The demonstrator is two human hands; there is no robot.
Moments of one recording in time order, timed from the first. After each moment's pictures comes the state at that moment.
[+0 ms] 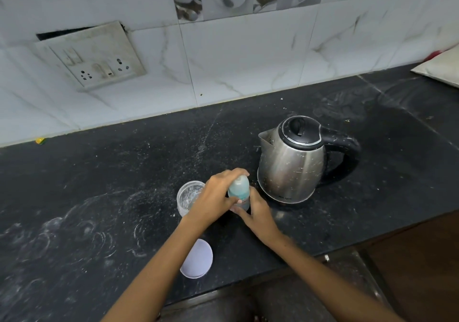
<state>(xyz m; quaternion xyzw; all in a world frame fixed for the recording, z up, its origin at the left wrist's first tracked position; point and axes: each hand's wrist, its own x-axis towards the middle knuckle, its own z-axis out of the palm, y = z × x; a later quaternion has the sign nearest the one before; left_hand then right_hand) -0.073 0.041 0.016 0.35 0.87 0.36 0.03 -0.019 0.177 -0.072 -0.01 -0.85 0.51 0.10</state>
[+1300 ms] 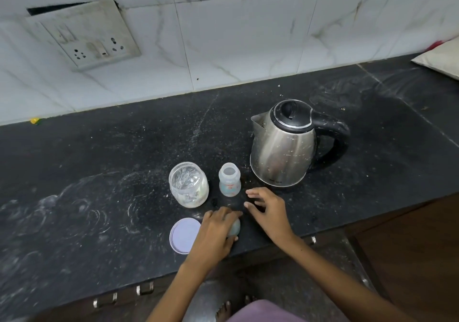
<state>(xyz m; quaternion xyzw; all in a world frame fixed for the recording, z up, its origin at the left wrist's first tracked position) 0.034 0.031 -0.047 0.32 0.92 0.19 0.06 0.036 0.208 -0.067 -0.05 -0.86 0.49 0.13</state>
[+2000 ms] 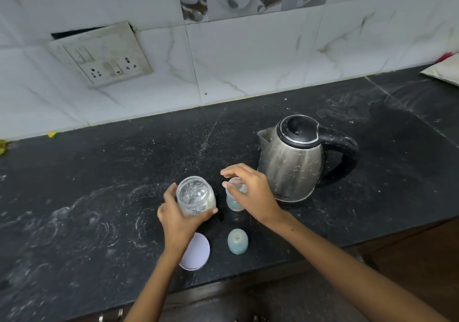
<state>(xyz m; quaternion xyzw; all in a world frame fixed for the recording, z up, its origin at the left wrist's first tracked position) -0.025 -0.015 -0.027 -0.08 0.89 0.45 -0.06 -0.023 0.178 0.026 0.13 -0.85 0.47 0.18</state>
